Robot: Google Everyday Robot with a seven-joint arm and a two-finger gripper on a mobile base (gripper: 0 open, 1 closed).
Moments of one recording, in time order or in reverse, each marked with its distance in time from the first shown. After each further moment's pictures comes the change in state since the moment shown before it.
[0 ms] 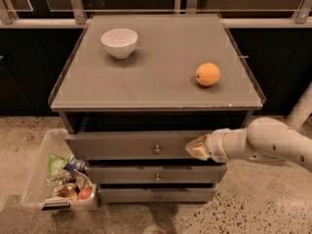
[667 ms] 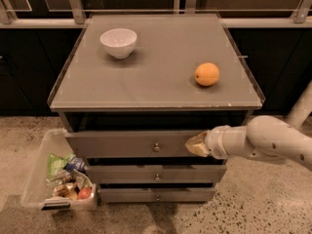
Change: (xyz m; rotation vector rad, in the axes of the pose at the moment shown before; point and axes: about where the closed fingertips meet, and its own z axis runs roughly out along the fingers) arm -0.009 -0.011 0.000 0.034 -0.019 -0.016
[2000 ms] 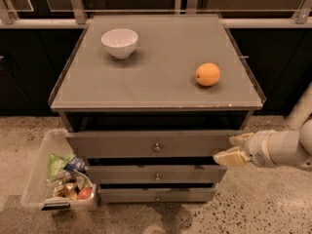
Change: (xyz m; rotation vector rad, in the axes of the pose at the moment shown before) arm 0.045 -0.016 -0.112 0.083 0.090 0.142
